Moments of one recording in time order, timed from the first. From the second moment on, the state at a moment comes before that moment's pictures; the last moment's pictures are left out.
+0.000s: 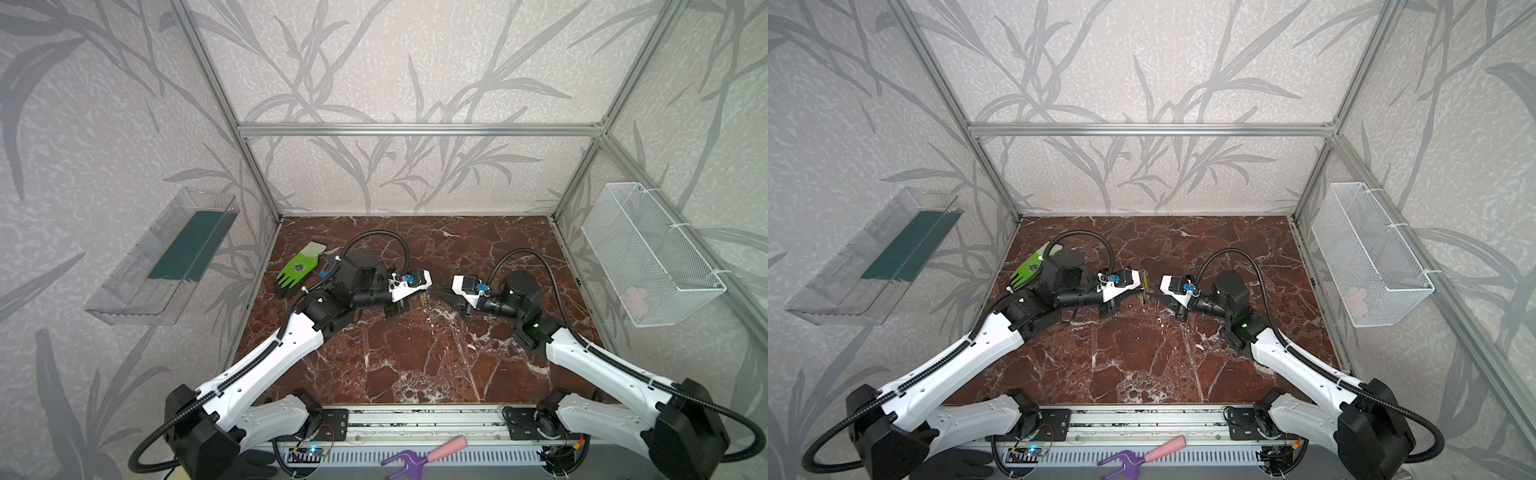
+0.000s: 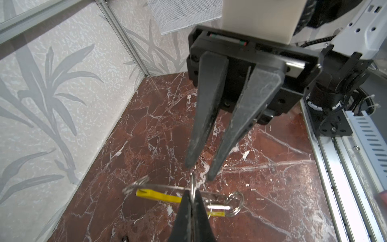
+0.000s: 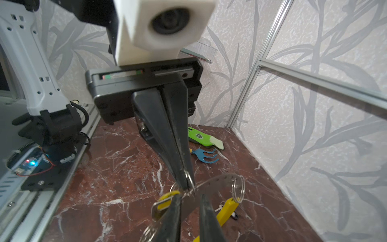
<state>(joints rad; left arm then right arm) -0.65 1.15 1.08 -0.41 0.49 0.61 0.60 1.07 0.67 0.33 -0.68 -0.35</state>
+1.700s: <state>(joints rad) -0.77 1.42 1.59 -1.02 0.29 0.81 0.60 1.10 0.69 0.28 -0.66 -0.34</state>
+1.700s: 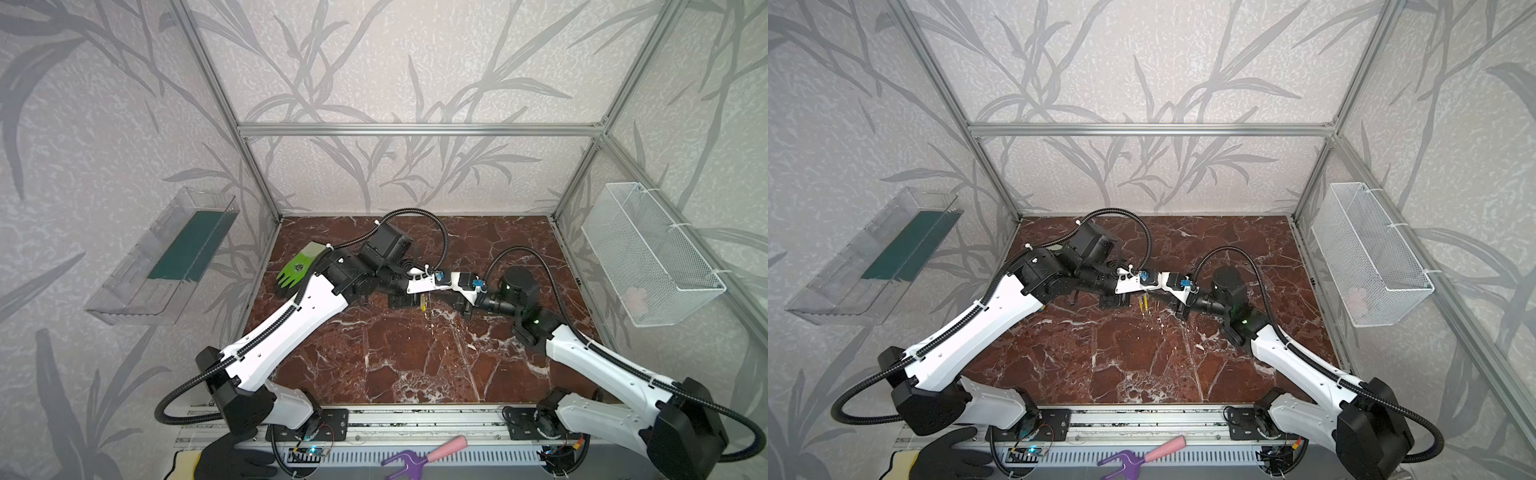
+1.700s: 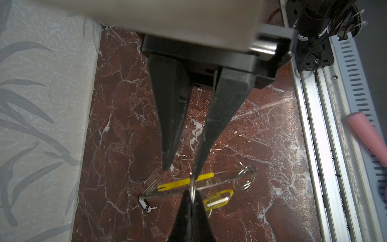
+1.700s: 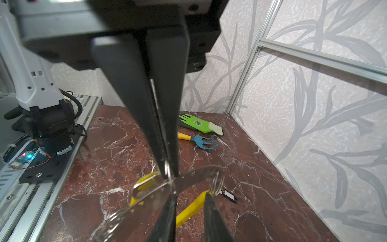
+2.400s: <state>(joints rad) -0.77 1.42 1.58 -1.00 0.27 0.81 0.60 1.12 0.67 0.44 -0.70 -0.25</state>
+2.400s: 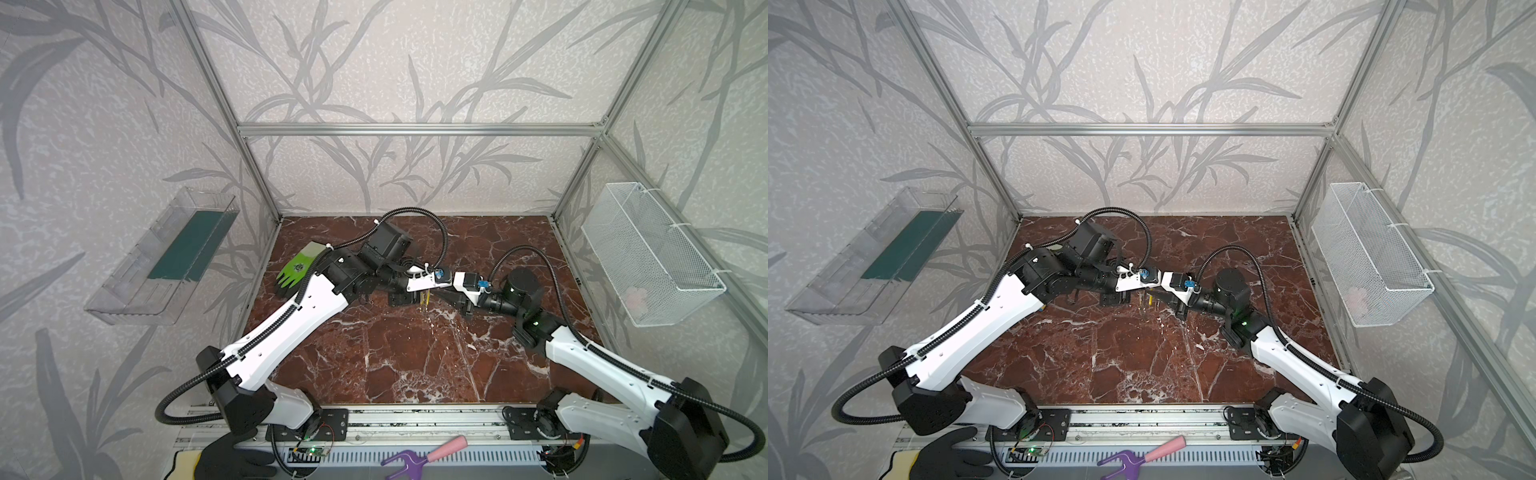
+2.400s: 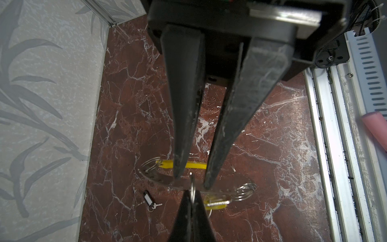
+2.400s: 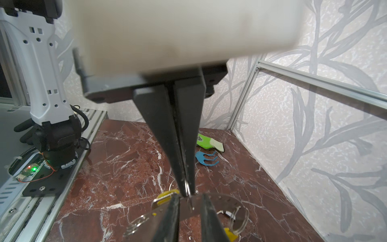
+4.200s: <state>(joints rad) -0.63 1.08 0.95 -0.16 0.52 0.43 0.60 1.22 0.62 0.81 -0.75 -0.01</state>
